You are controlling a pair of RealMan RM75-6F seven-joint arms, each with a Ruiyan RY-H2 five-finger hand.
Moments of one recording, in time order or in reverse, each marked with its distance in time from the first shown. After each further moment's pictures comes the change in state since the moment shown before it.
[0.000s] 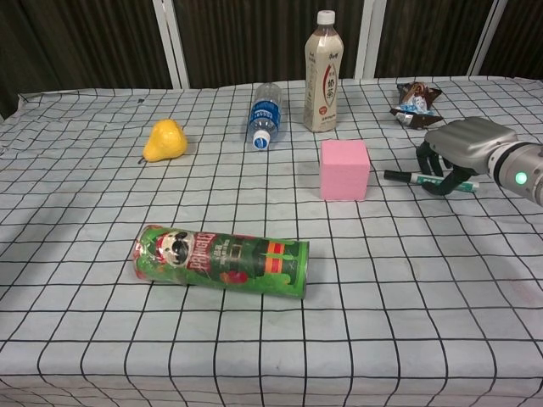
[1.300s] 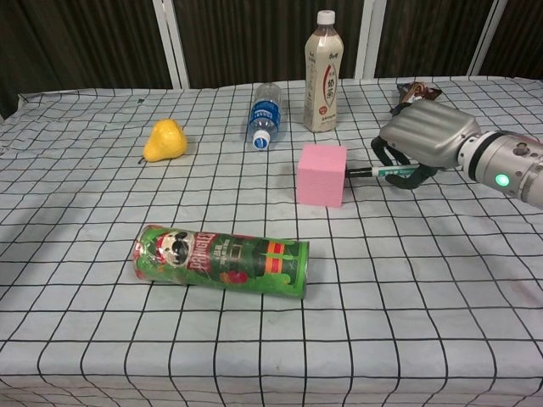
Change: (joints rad) left arm 0.005 0.007 -0.007 0.003 -0.015 -0.003 -0.020; right arm 0.044 0.012 -0.089 -0.004 -0.300 0.129 0.019
